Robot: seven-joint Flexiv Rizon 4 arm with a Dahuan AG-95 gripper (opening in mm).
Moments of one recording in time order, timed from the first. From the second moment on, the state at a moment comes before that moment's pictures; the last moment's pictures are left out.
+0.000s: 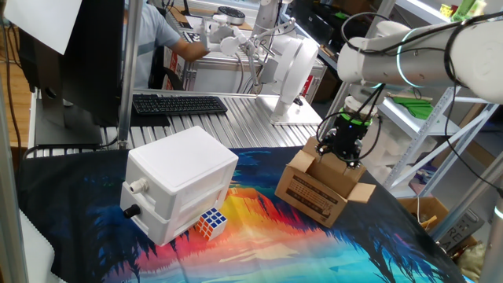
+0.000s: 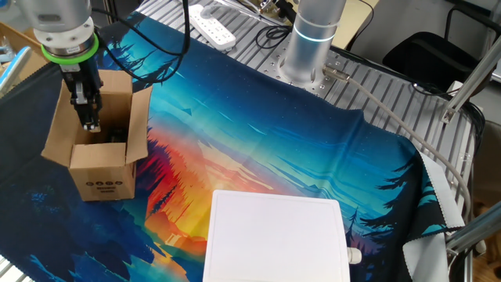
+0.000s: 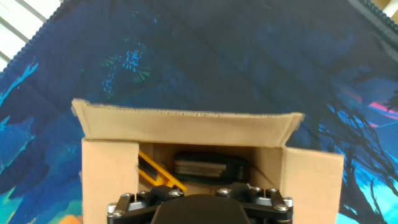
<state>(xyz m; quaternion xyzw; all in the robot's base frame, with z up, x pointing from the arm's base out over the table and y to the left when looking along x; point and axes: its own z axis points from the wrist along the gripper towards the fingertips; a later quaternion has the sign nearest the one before) 0.603 -0.254 0.165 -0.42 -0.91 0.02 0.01</state>
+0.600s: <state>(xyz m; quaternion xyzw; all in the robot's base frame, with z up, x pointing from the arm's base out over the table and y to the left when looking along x) 0.603 -0.254 0.164 -0.42 -0.91 -0.01 0.03</state>
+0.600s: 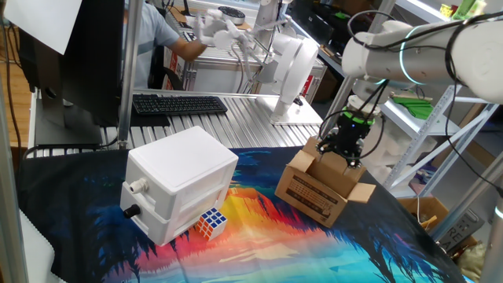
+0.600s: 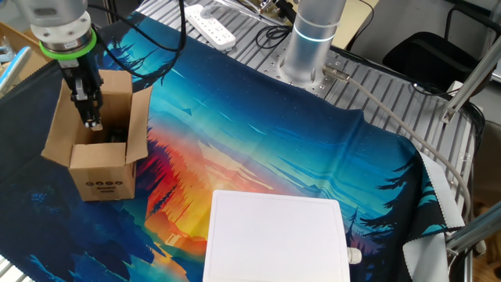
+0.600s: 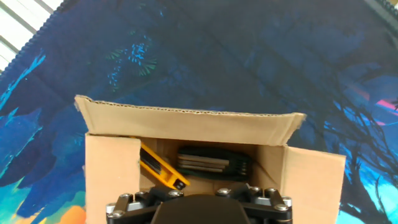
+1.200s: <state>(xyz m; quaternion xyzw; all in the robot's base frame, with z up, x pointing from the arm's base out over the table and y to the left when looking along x) 0.606 -0.255 0.163 -0.46 -0.89 0.01 0.03</state>
